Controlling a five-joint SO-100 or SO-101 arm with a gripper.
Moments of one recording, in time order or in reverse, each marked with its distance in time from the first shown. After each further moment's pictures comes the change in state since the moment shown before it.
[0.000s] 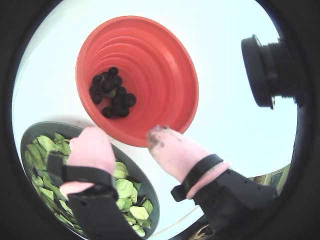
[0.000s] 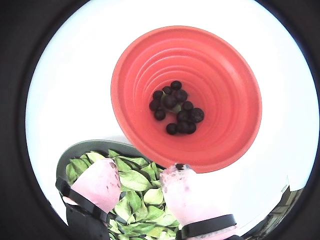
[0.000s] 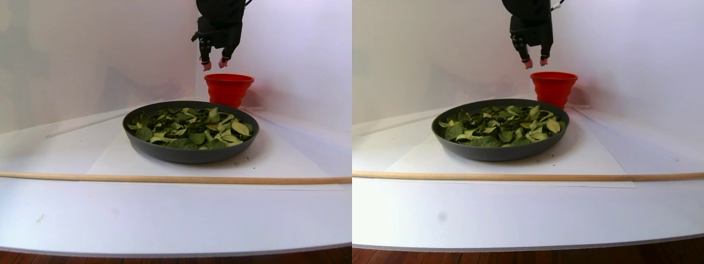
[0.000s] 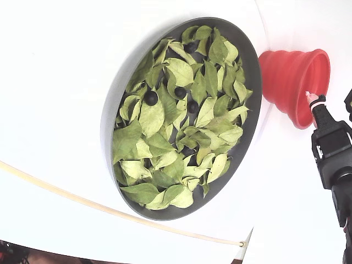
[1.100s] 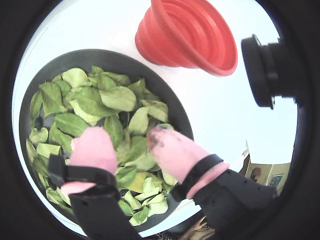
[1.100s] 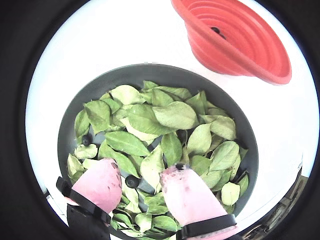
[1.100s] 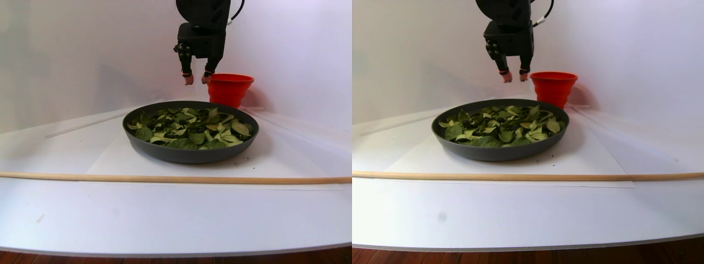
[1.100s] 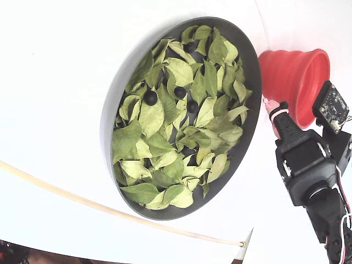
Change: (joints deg) arm -5.7 6.7 16.8 1.0 4.3
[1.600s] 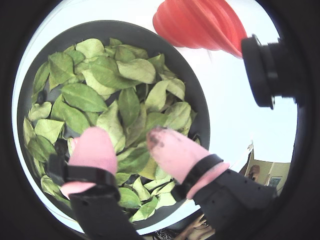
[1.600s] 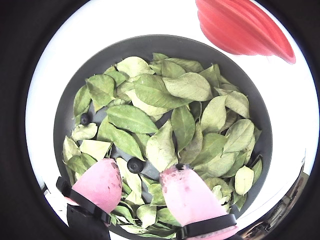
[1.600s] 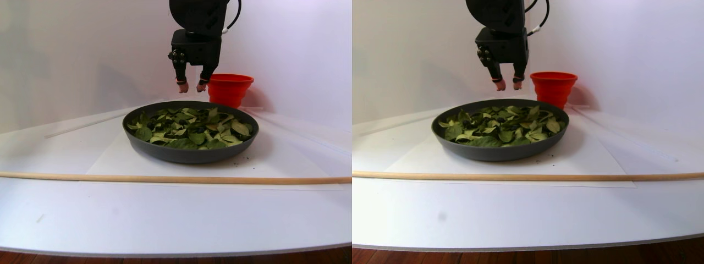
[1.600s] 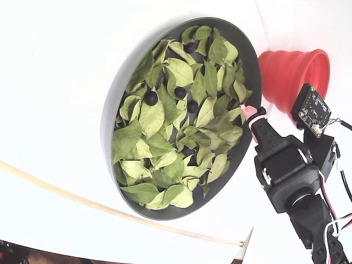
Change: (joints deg) arm -1.6 0.1 5.5 -2.5 0.5
